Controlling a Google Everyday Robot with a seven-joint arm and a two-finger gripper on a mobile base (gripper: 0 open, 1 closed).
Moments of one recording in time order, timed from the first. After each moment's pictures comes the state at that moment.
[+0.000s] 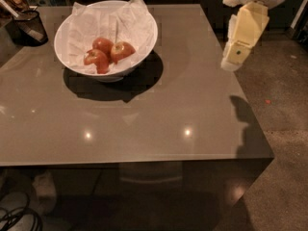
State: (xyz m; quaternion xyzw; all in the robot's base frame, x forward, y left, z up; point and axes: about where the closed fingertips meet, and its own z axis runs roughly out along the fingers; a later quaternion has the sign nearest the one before) arm 0.517 -0.156 1.021 -0.62 0.77 0.00 0.17
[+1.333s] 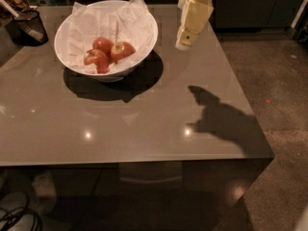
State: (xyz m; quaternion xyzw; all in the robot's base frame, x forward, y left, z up) arm 0.576 -0.082 1.022 -0.66 0.73 0.02 0.20
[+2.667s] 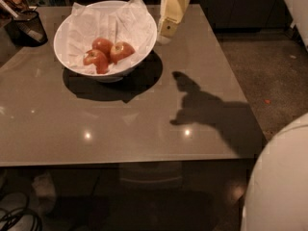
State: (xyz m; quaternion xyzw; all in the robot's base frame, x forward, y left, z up) arm 0.621 -0.034 1.025 -0.68 0.70 0.03 0.23
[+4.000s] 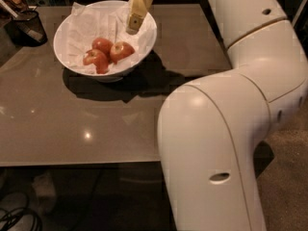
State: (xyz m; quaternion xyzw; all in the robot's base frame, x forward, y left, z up) arm 0.693 0.038 1.008 -0.70 0.66 0.07 0.25
